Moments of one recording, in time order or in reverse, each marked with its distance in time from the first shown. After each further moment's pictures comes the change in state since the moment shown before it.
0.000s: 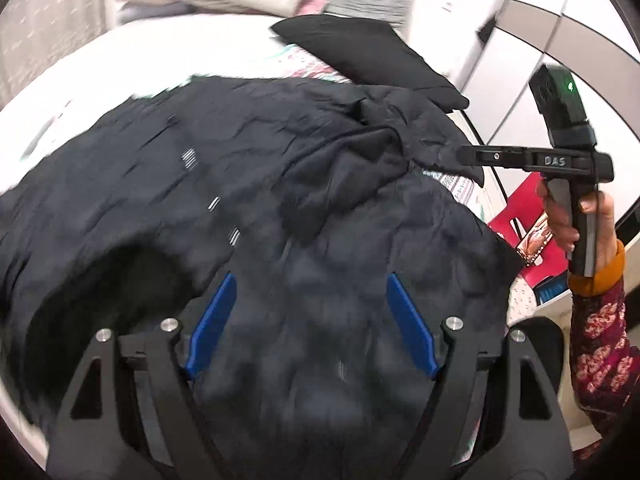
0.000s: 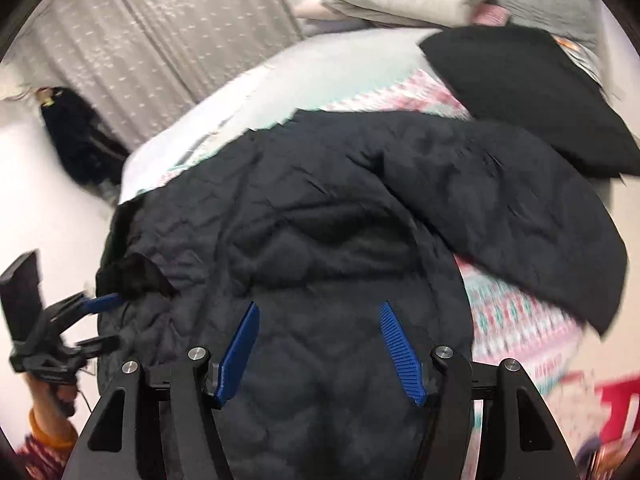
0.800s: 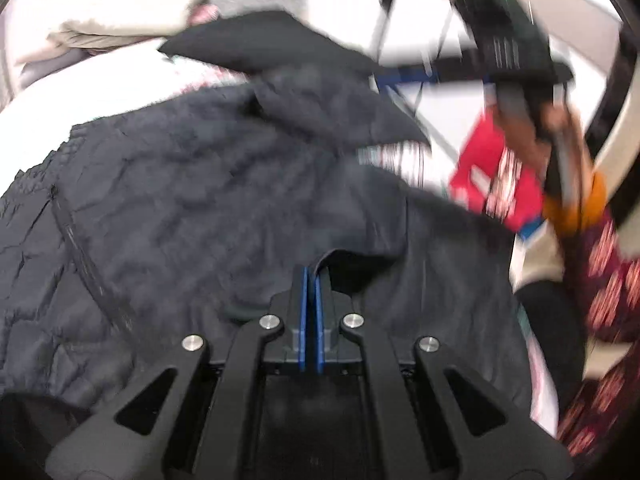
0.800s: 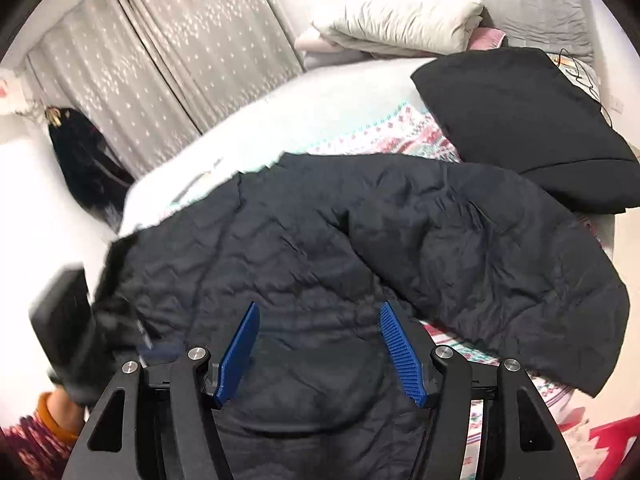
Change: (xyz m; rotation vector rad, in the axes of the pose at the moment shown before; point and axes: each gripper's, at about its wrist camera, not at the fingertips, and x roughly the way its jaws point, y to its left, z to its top) left arm 0.053 -0.049 -0.006 0.326 0.026 -0.185; right arm 0.003 -0.036 0.025 0.006 -0.133 0.033
